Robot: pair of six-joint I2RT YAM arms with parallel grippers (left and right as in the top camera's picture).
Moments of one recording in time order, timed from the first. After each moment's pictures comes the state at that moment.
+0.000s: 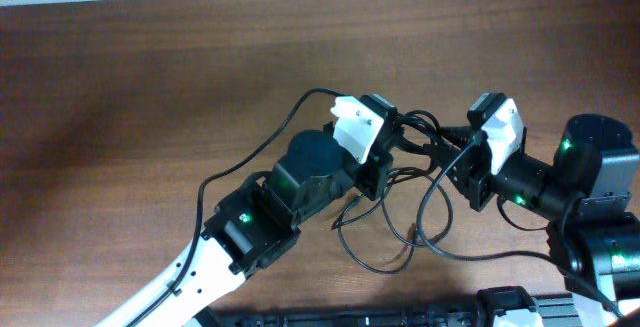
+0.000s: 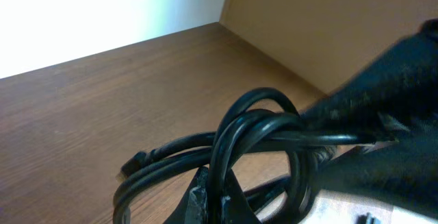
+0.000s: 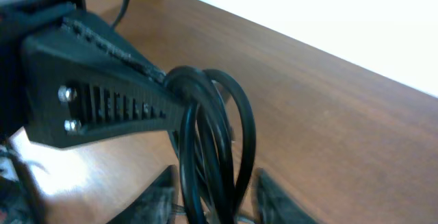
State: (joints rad) left arm -0.88 1.21 1.07 -0.14 0.07 -0.24; right arm 0.04 0.83 1.08 -0.80 -0.69 -0.28
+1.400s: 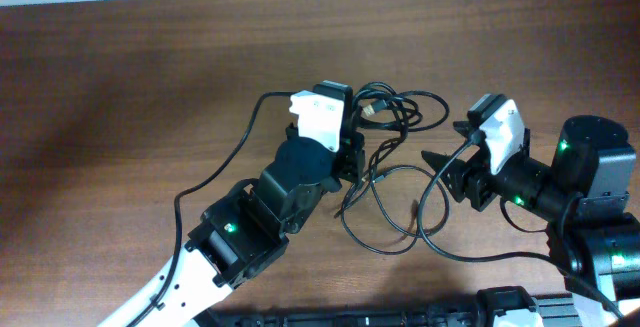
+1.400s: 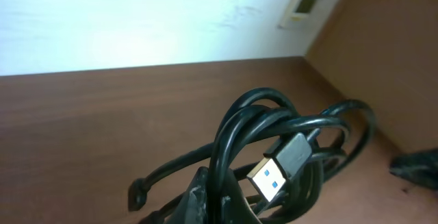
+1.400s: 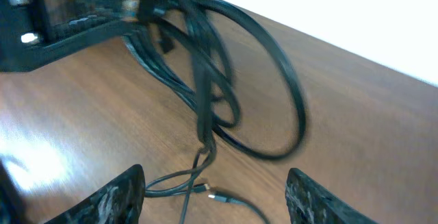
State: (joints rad) left arm -0.88 1.15 1.07 -0.21 -0.28 -0.38; right arm 0.04 0.83 1.08 -0.83 -0.62 -0.32
